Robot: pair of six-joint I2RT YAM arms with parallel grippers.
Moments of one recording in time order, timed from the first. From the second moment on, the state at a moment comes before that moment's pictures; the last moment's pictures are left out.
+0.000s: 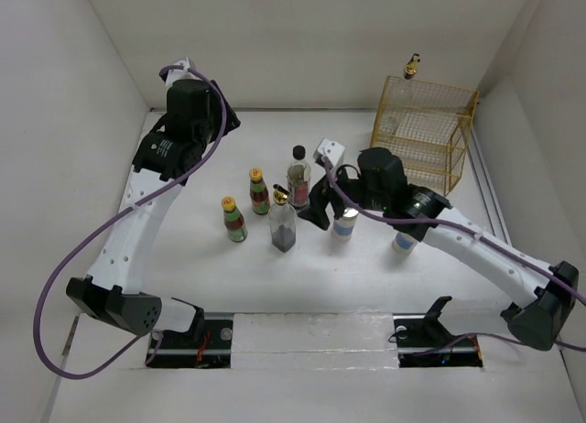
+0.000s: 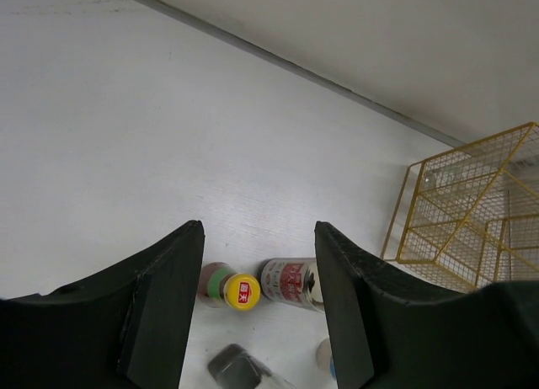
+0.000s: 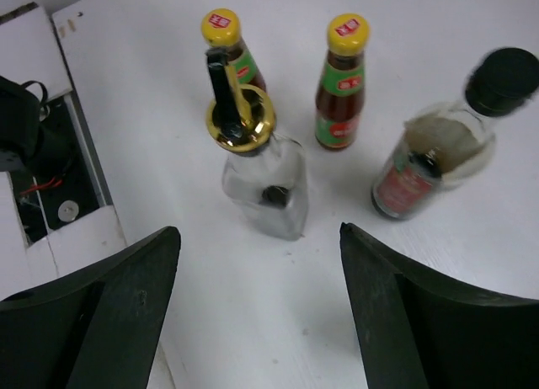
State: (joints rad) left arm -0.36 1.36 1.67 -0.73 -0.30 -0.61; right arm 0.77 1.23 1.20 -0.35 -0.33 -0.03
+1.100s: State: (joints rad) left arm -0.36 1.36 1.65 -0.74 -0.26 -0.61; right arm 0.92 1.54 1.13 0.20 -0.12 0.05
